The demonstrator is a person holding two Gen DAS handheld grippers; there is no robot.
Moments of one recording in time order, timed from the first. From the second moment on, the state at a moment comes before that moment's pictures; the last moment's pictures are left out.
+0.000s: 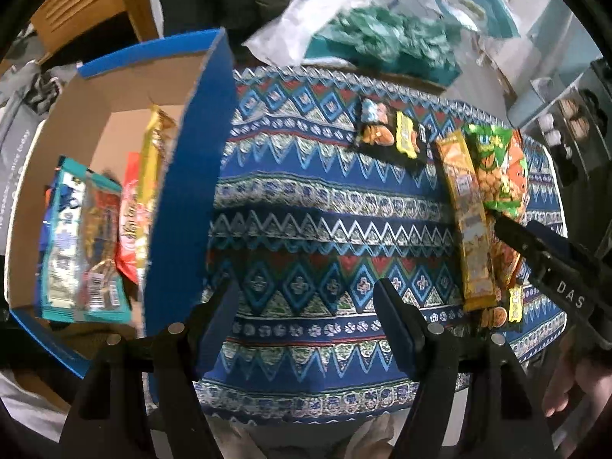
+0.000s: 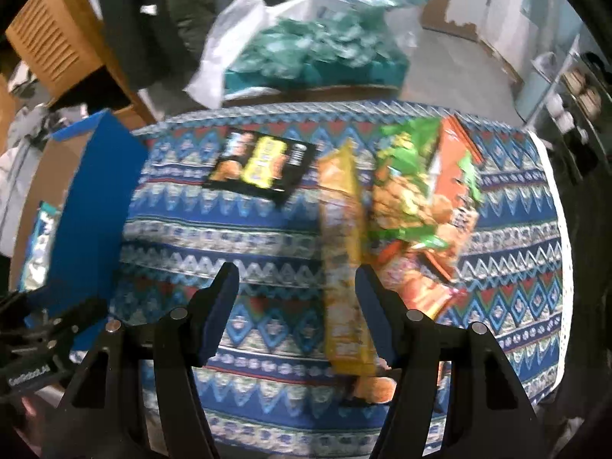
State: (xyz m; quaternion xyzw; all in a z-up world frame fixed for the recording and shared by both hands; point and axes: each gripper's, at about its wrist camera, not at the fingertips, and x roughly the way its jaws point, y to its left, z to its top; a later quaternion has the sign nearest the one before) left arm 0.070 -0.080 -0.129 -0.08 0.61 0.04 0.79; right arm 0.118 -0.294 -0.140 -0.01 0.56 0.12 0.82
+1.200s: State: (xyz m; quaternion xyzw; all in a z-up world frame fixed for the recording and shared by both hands) left arm 0.108 -0.132 -0.175 -0.12 0.65 0.01 0.75; right arm 0.118 -0.331 -0.207 -0.03 0.61 0.11 0.78
